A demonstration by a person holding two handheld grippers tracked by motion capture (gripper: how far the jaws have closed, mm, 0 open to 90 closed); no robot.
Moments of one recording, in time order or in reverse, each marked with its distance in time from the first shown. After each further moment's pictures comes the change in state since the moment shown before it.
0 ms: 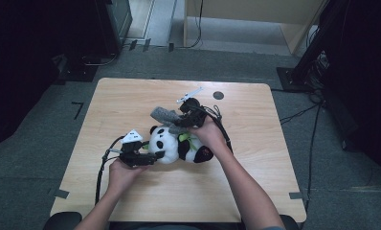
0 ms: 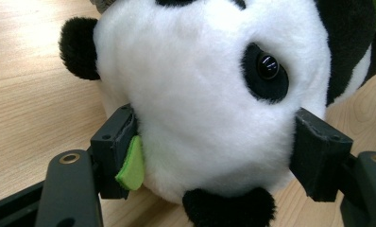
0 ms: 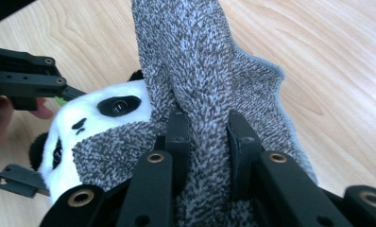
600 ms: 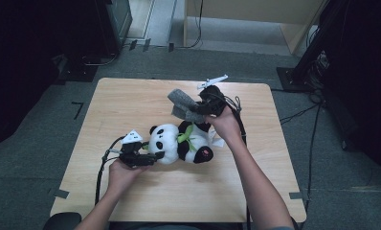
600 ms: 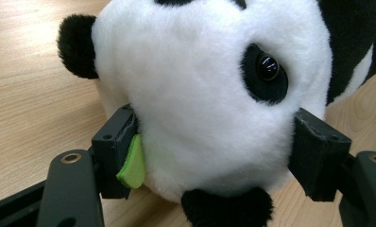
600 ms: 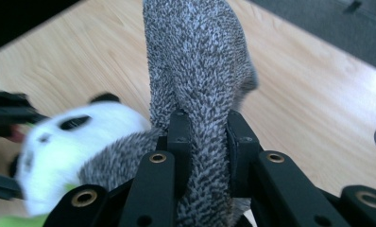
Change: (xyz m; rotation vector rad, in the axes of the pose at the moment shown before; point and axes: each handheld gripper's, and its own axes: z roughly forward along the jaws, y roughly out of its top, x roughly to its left) left arm -0.001 -0.001 -0.001 0.003 0.003 0.009; right arm -0.028 0.004 -0.061 -0.120 -0.096 0.059
